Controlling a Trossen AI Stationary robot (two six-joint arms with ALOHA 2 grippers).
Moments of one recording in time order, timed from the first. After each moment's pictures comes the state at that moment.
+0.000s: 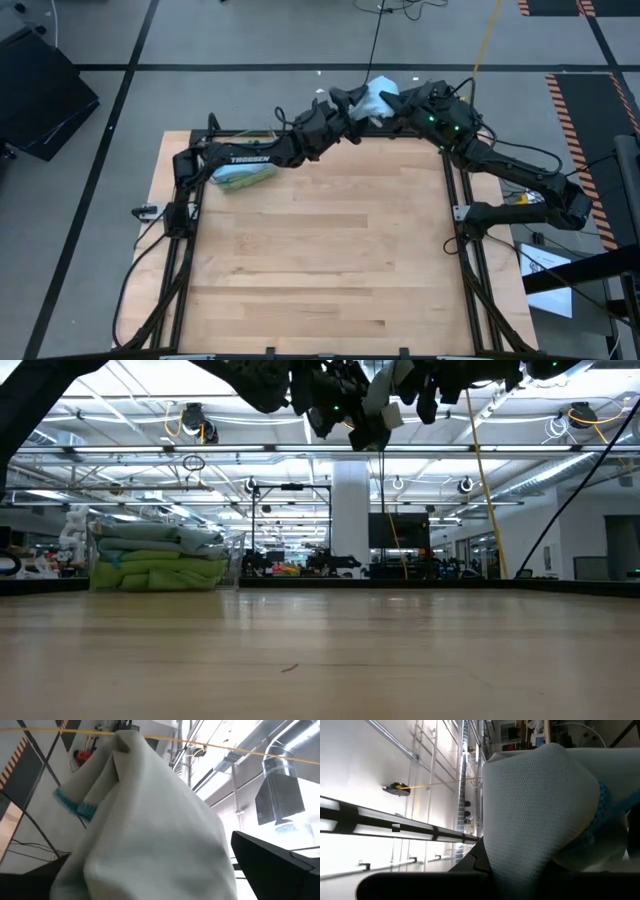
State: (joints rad) left arm 0.30 2.02 1.65 0.60 -0.40 -1.74; right arm -0.61 1.10 0.86 0.46 -0.06 1.68
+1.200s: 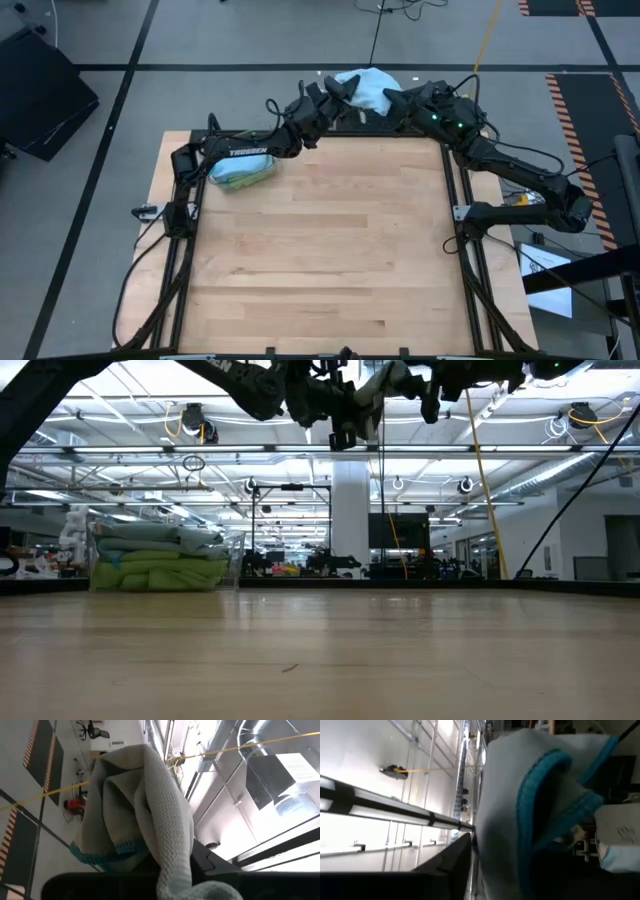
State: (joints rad) left arm 0.37 2.01 1.65 0.71 -0.42 -1.37; right arm -0.65 1.09 0.86 0.46 -0.15 1.63
